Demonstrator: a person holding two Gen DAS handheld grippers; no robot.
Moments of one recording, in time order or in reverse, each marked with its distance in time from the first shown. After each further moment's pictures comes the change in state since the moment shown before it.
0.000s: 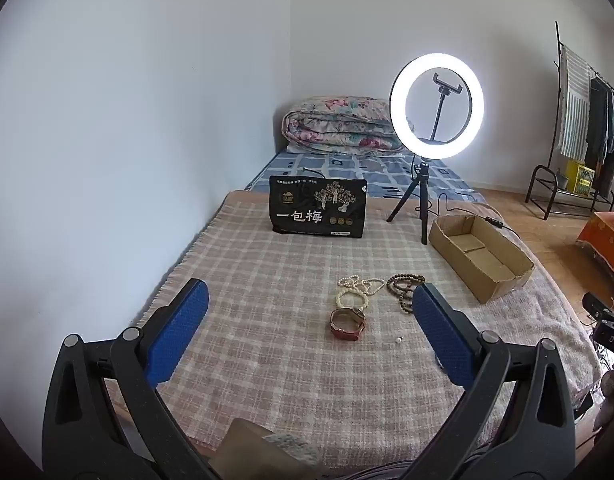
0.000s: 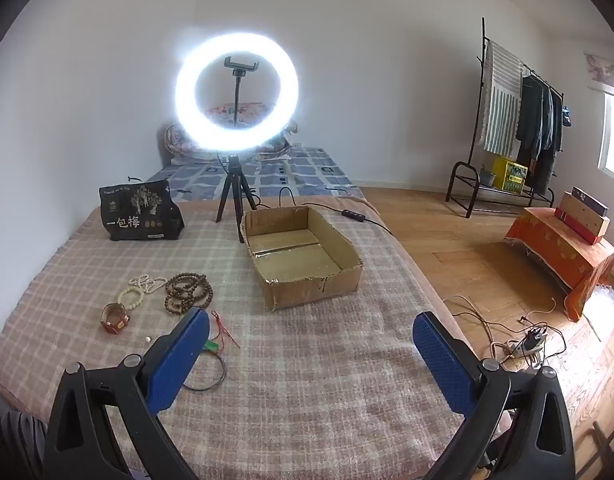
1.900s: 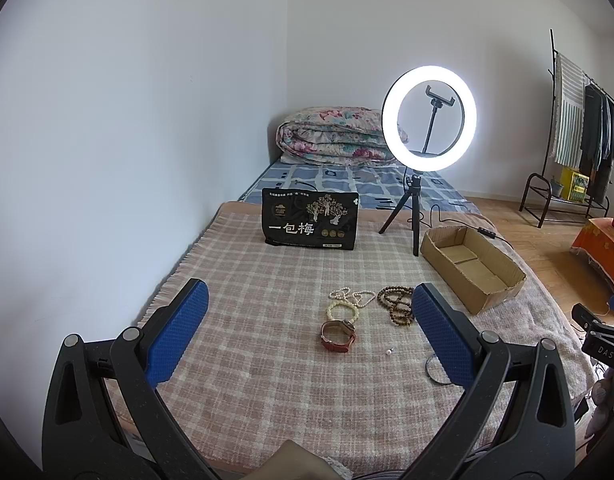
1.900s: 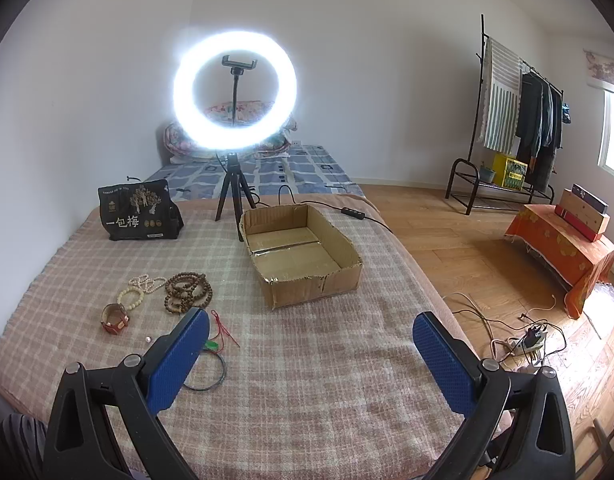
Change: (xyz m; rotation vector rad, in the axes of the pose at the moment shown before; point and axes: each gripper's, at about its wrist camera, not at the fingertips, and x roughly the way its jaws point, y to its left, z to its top) left arm -0.013 -0.008 0.024 0.008 -0.042 -0.005; right arm -0.002 -0.005 0.001 0.004 0.008 -0.004
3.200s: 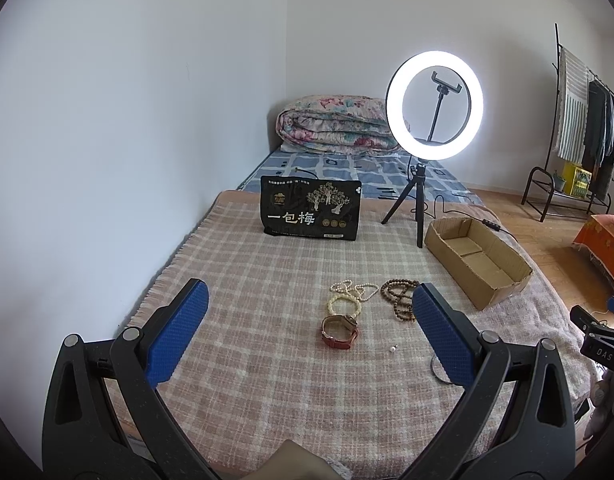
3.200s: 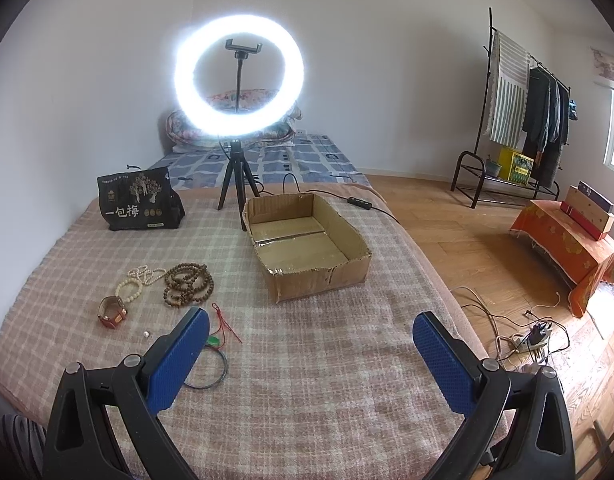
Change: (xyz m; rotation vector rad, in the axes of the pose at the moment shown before) left arm 0.012 -0.004 -0.016 -0.002 0.031 0.007; right arm 0.026 0.010 -0.003 -0.016 0.046 0.015
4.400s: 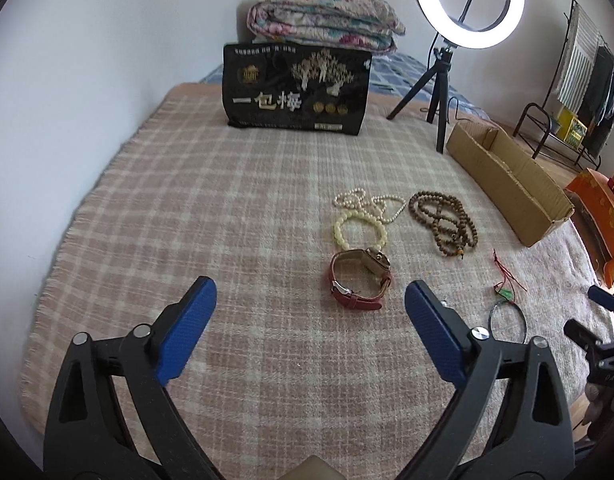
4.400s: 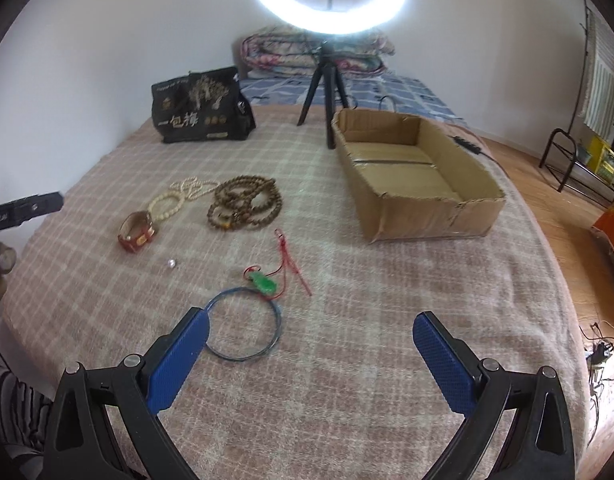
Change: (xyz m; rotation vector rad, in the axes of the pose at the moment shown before) left arm 0.196 0.025 -0.060 -0.005 0.379 -0.127; right arm 0.116 0.054 -0.047 -0.178 0.221 0.289
